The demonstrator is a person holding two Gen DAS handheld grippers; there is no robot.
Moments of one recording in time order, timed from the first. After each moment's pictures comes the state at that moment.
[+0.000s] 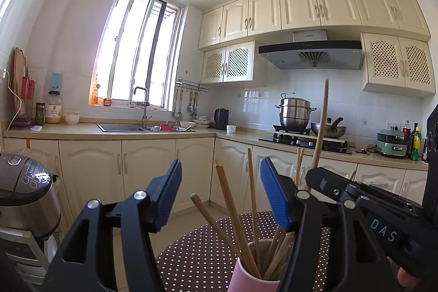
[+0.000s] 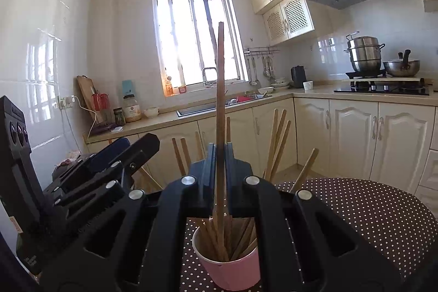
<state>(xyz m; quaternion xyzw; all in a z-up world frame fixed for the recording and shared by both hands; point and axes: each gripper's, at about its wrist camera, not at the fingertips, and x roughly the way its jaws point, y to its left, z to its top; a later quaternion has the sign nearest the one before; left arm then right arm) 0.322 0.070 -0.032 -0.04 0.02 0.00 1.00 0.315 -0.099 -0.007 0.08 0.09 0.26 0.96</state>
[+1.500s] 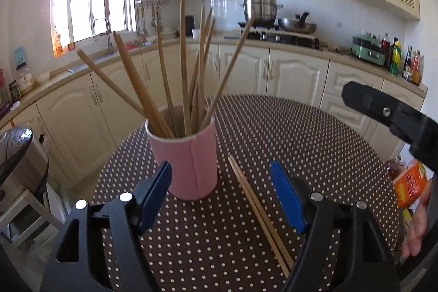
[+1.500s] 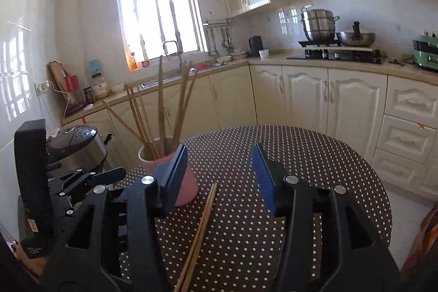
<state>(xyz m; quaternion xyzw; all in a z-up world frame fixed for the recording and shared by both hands) 0.297 -0.032 -0.109 0.04 0.31 -0.07 0.95 0.244 -0.216 -0.045 0.08 0.20 0.17 0.96</state>
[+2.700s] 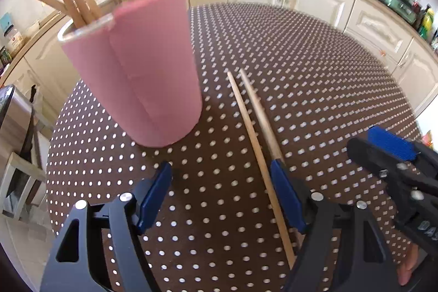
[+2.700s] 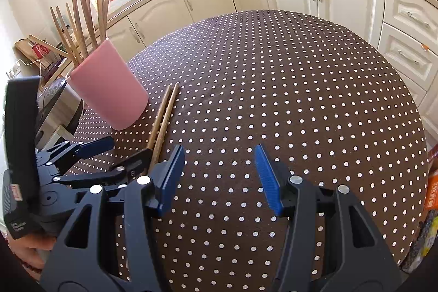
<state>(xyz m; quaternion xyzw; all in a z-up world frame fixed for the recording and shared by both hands) 0.384 -0.073 -0.192 0.04 0.49 -0.03 0.87 0.310 -0.231 -0.140 0.10 0.43 0.15 0.89</state>
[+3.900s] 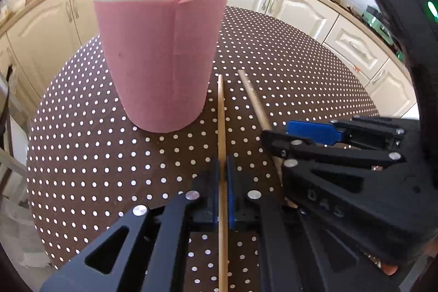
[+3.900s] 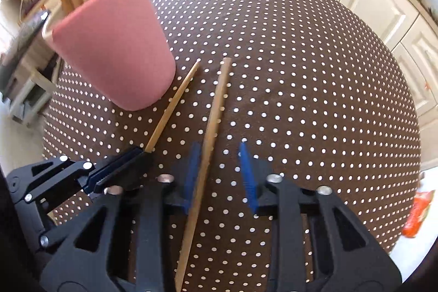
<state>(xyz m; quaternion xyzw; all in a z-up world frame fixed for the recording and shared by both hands) 0.359 -0.014 -0.192 -0.04 0.48 -0.11 0.87 0.370 -0.086 -0.135 -0.07 0.55 0.13 0.83</state>
